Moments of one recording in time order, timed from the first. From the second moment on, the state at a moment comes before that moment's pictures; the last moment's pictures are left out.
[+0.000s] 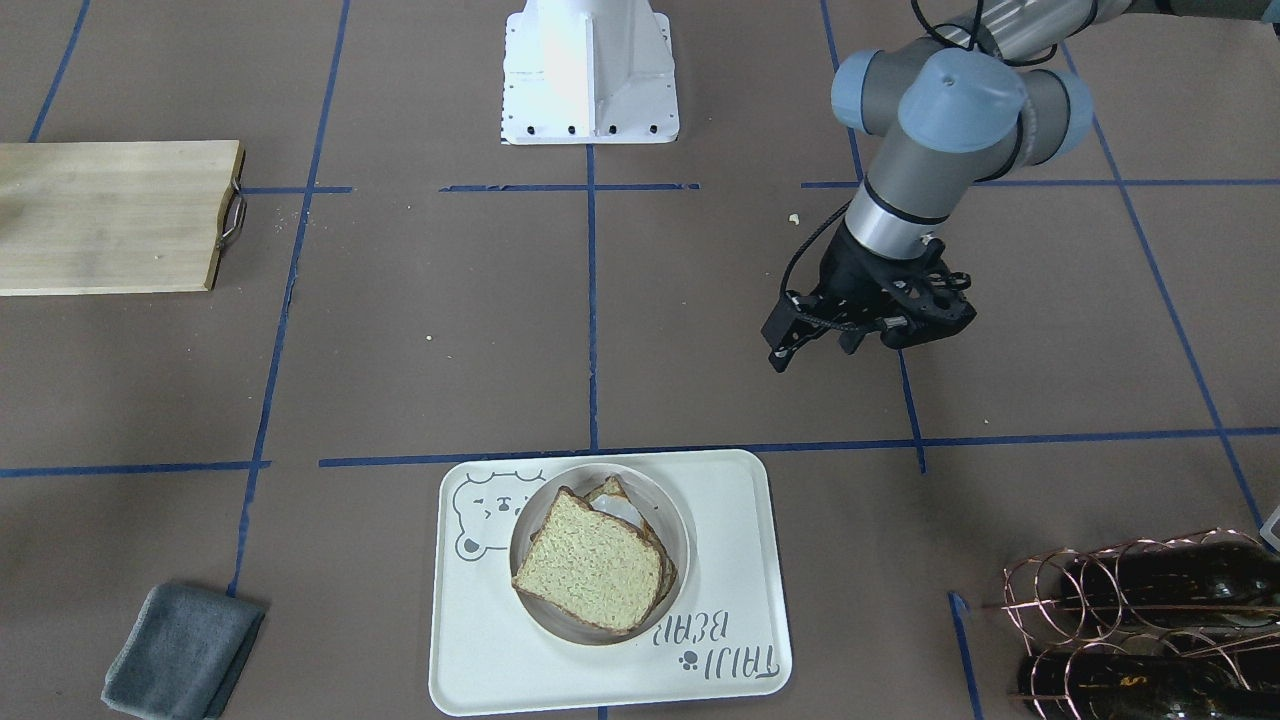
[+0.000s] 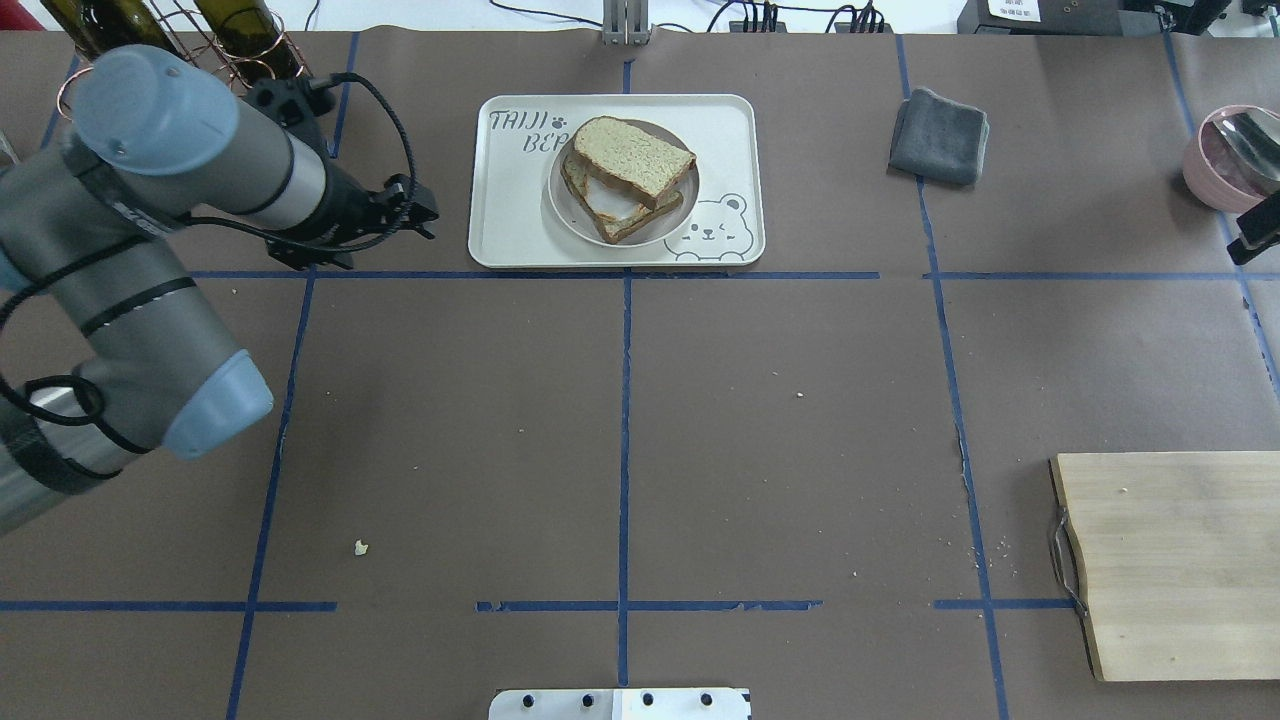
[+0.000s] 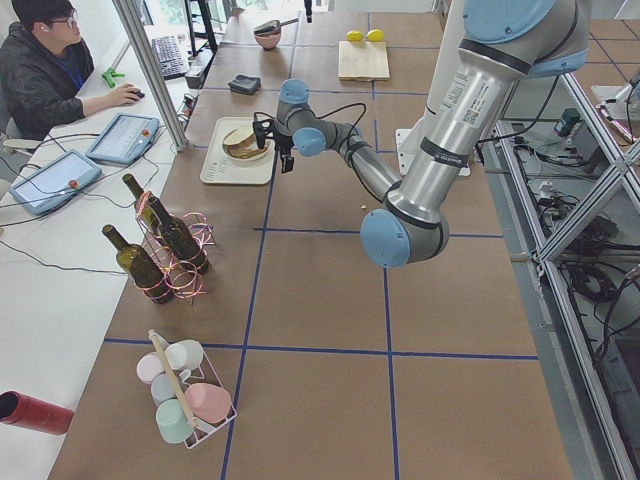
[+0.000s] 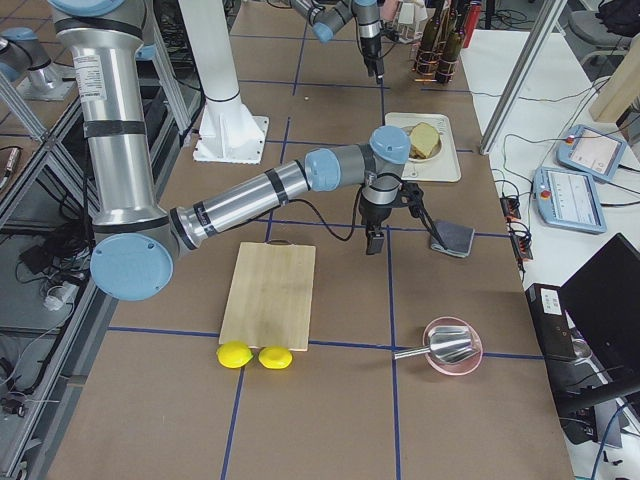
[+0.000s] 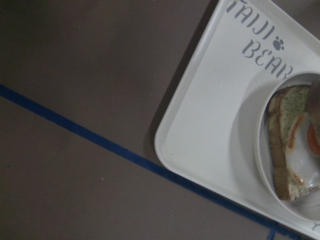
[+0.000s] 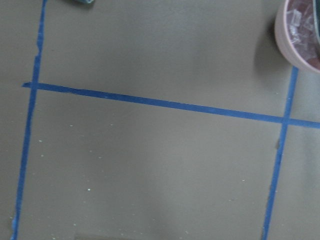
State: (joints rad) left arm -0.82 -2.02 -1.79 -1.79 -1.97 -1.31; right arm 1.34 -1.48 1.89 -1.82 2.28 0.15
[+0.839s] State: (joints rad) left arm -1.26 -1.82 -1.84 -1.50 -2.12 -0.31; right arm 1.55 -1.49 1.68 -1.81 2.28 -0.21
